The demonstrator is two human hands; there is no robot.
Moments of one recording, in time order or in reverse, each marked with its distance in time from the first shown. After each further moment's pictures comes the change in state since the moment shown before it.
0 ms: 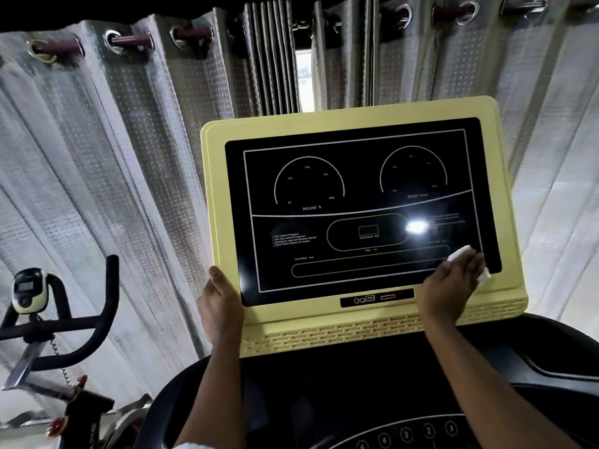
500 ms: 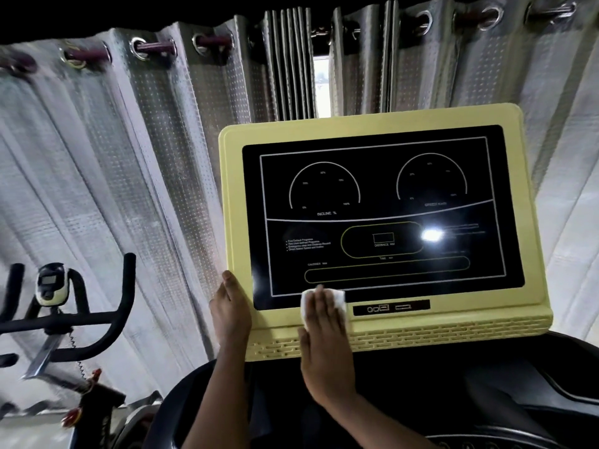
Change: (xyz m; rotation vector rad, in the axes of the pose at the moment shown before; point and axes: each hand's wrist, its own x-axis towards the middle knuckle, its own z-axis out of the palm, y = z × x) left_hand 0.003 -0.006 -0.006 -0.125 -0.074 -0.020; right_hand -0.209 -0.080 0.030 -0.047 -0.593 -0.698
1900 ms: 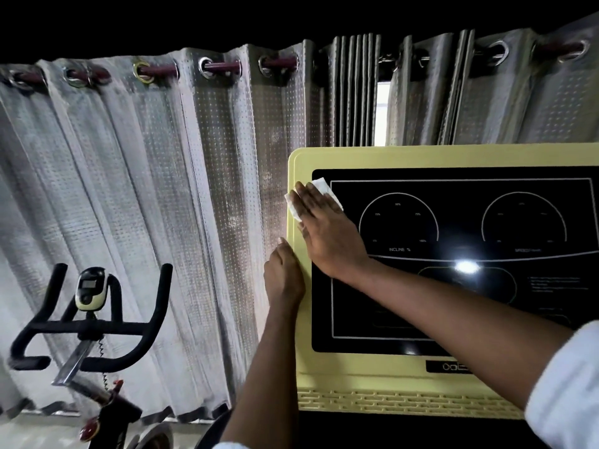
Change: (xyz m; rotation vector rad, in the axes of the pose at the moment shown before) left_hand 0.092 0.075 0.009 -0.180 -0.067 -0.044; right_hand 0.265 -0.087 -0.018 -0.321 0.037 -0.521
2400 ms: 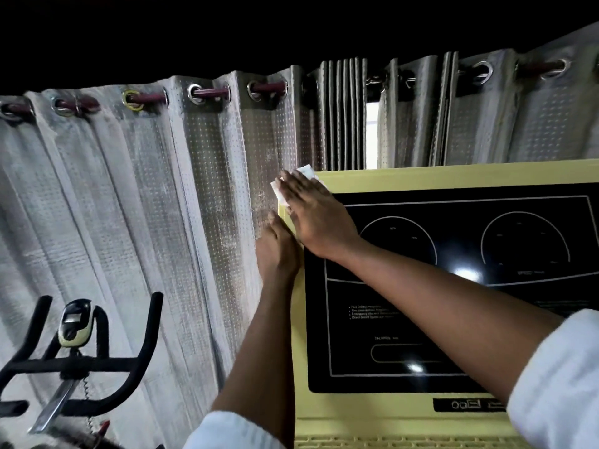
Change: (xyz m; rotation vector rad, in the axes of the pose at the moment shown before) left_hand 0.060 0.065 0.025 0.015 0.031 0.129; right_hand 0.068 0.028 -0.013 -0.024 0.046 -0.031
